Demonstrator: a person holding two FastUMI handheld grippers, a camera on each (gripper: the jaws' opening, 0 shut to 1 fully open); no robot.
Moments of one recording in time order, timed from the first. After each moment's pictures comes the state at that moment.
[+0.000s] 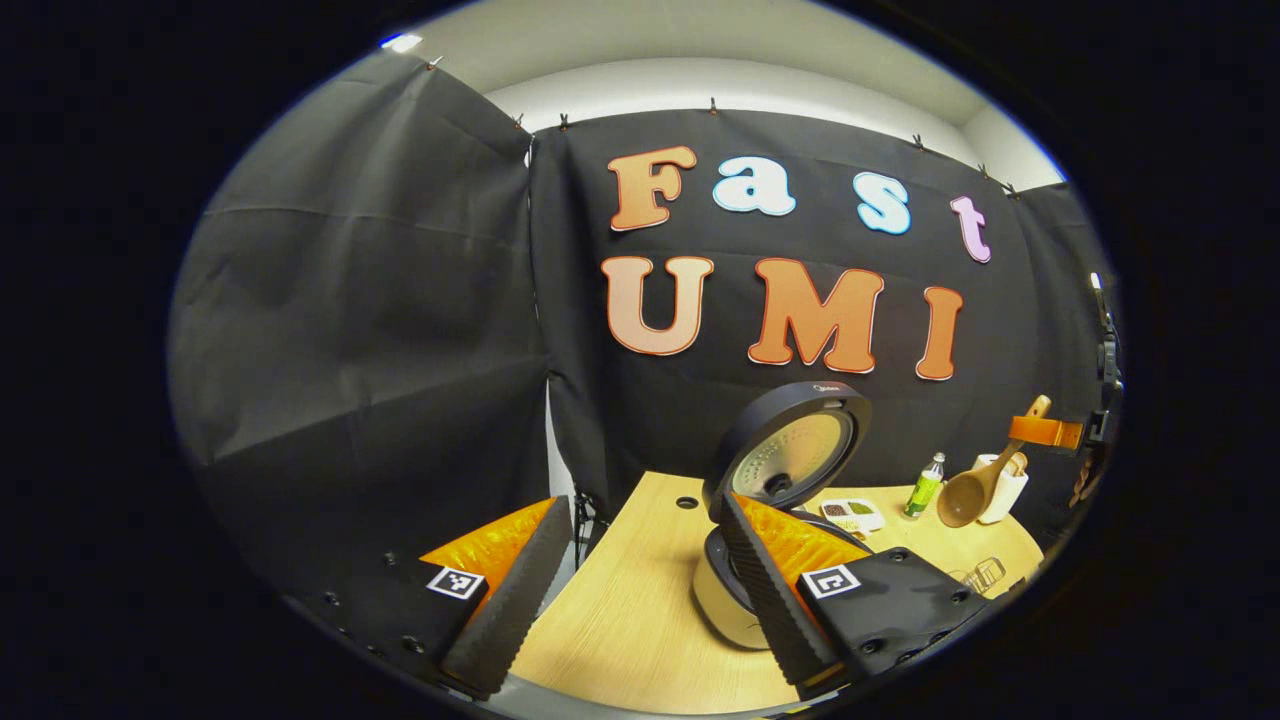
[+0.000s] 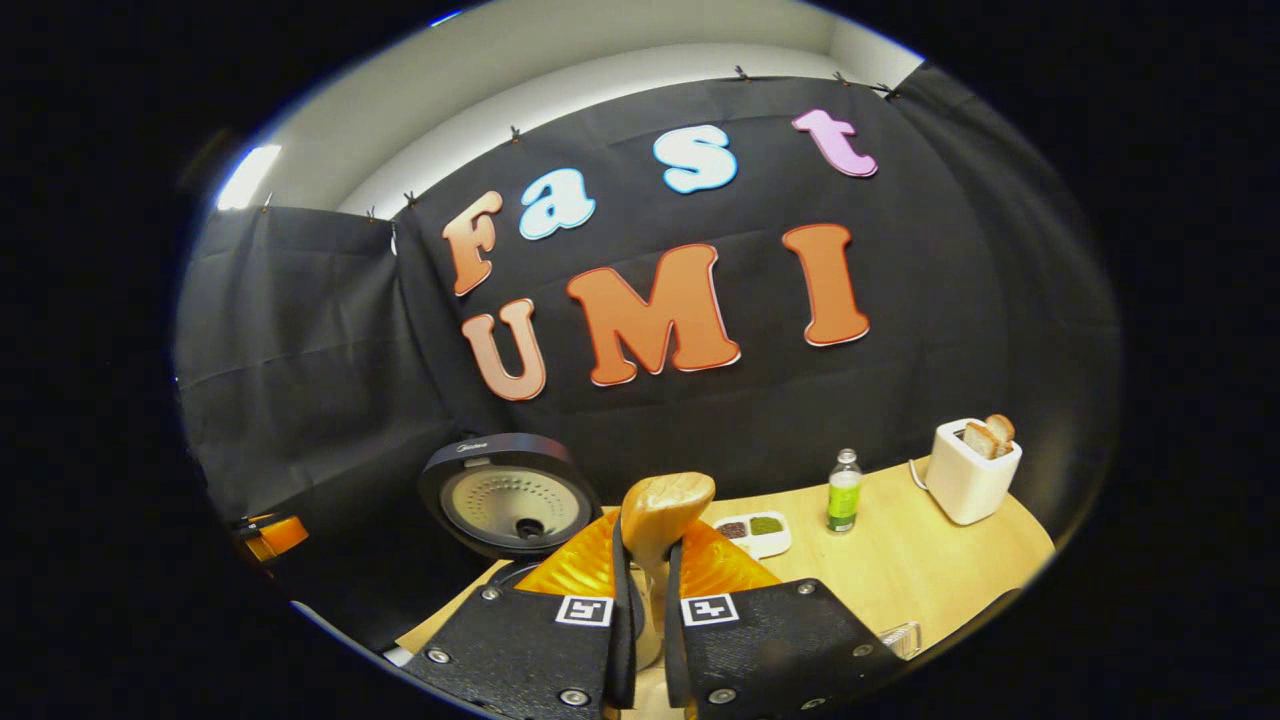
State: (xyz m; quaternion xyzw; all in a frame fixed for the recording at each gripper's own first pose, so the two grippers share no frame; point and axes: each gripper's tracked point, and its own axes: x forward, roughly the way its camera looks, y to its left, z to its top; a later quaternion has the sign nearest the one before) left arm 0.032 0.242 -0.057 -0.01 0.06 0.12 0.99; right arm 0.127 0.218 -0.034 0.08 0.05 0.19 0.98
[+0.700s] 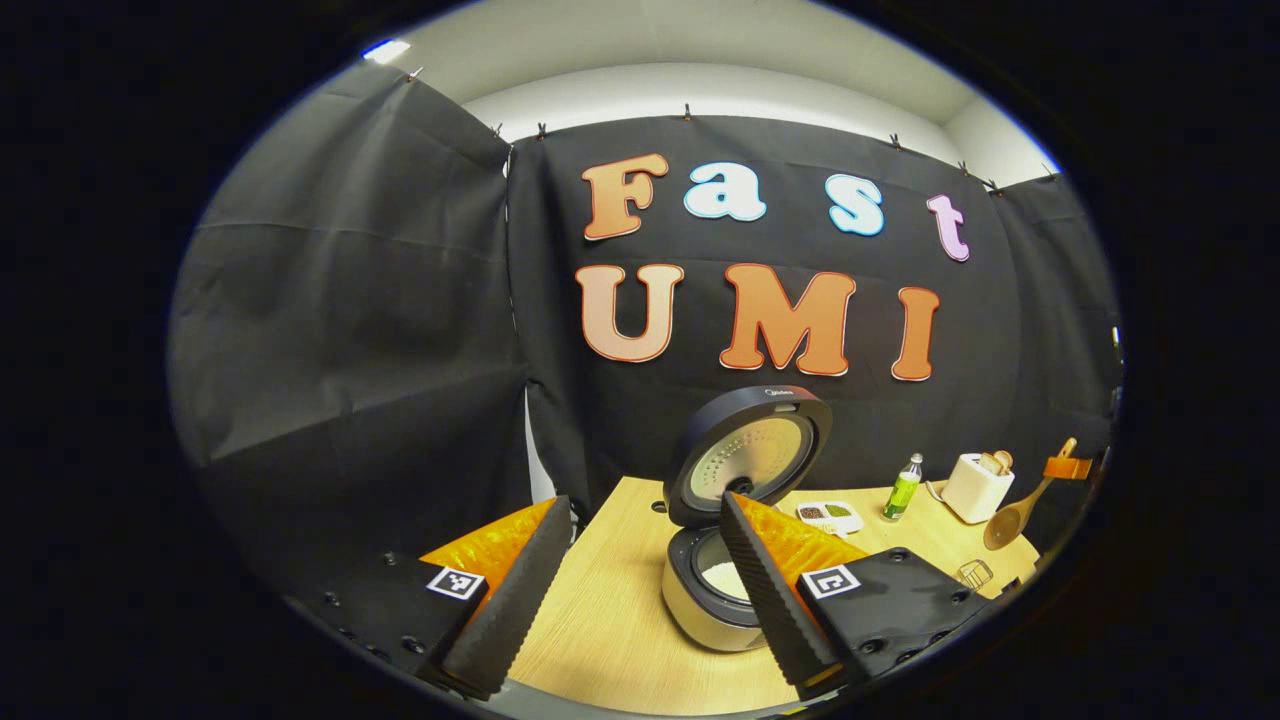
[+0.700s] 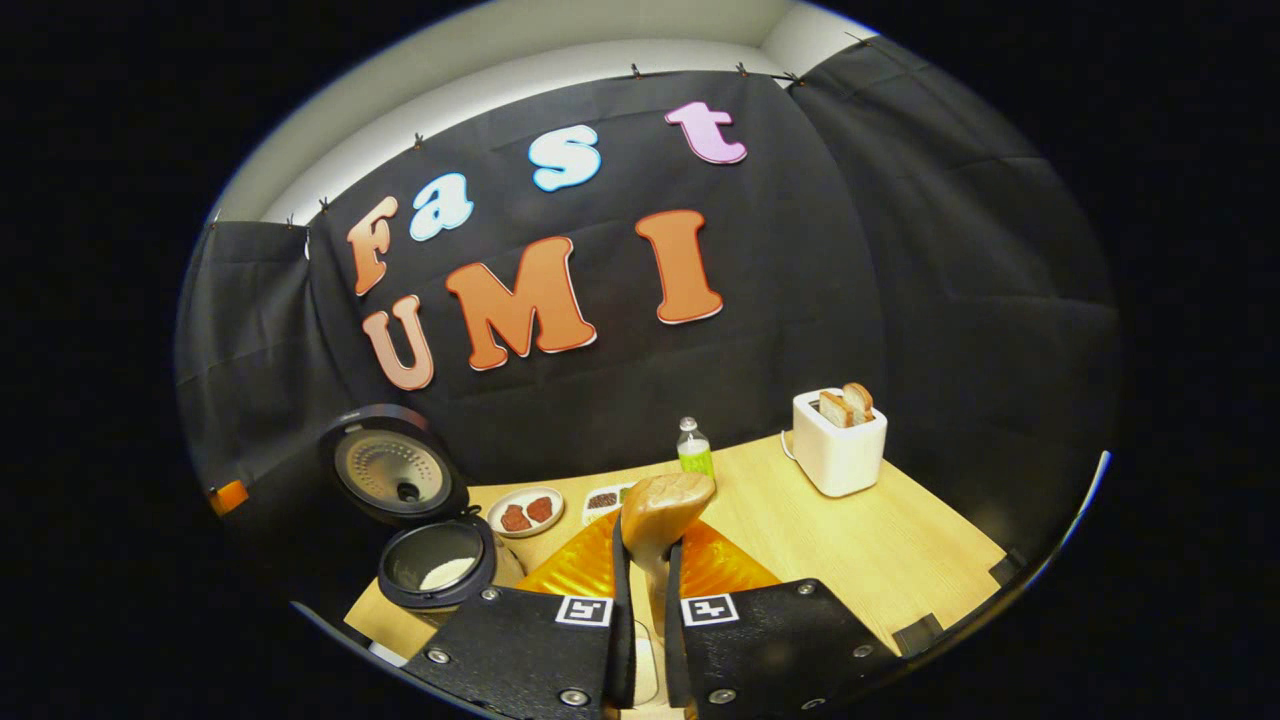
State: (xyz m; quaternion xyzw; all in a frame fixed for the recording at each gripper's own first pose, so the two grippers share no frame) left arm 0.030 0.199 -0.049 0.00 0.05 0.11 0.99; right arm 0.117 0.050 -0.102 0.09 0.10 0.07 0.99
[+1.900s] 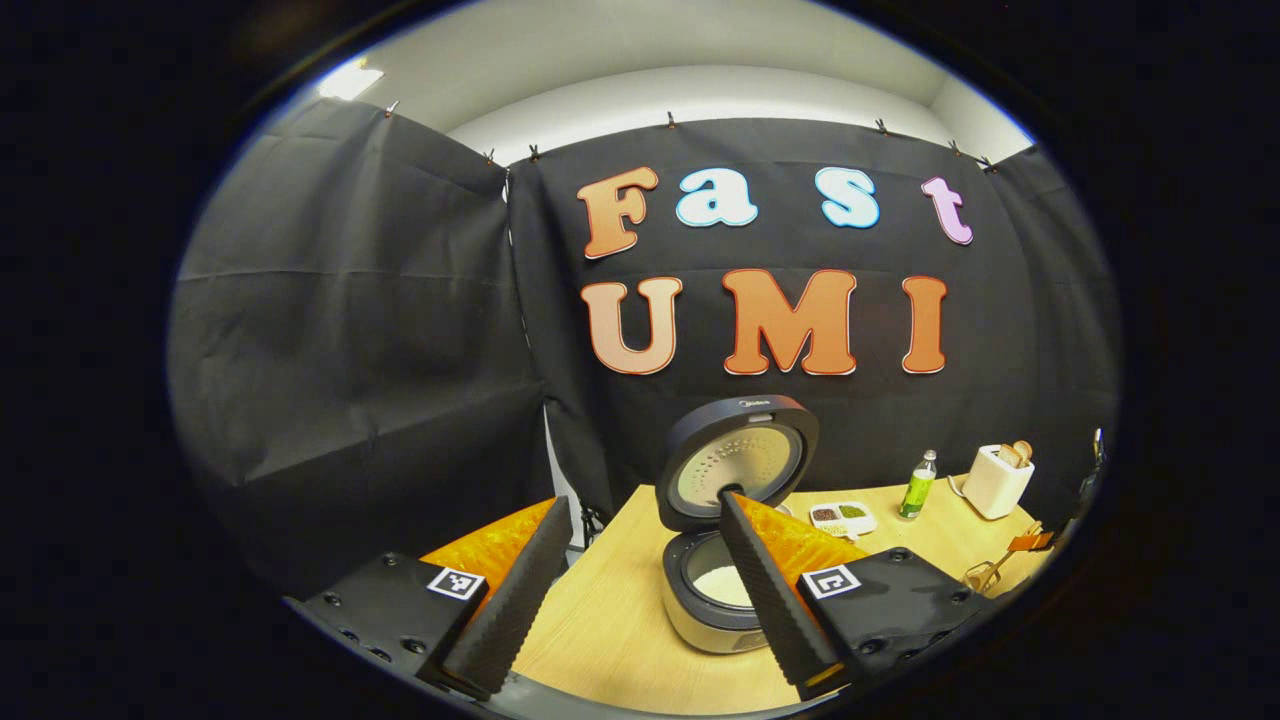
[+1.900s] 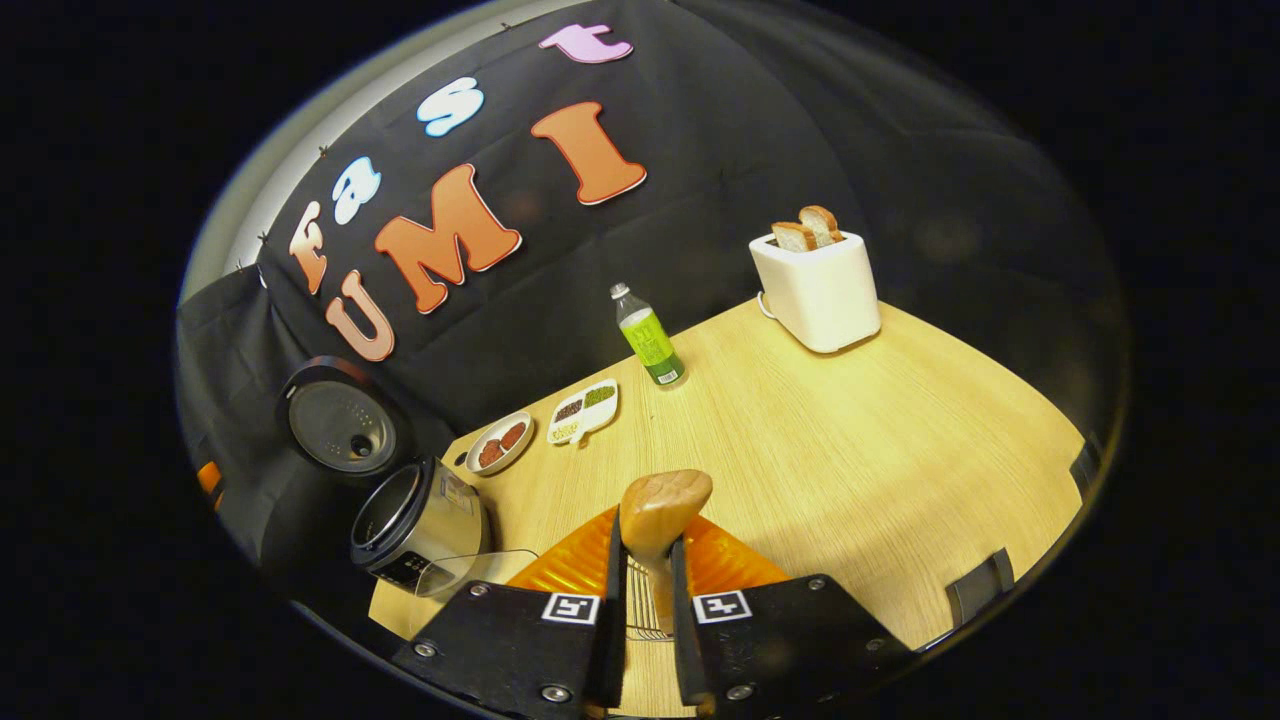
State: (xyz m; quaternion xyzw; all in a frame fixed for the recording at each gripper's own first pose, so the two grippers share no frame) left arm 0.024 0.140 -0.030 0.03 0.04 0.15 0.99; right arm 0.147 -0.002 -0.256 0.20 0.24 0.10 0.95
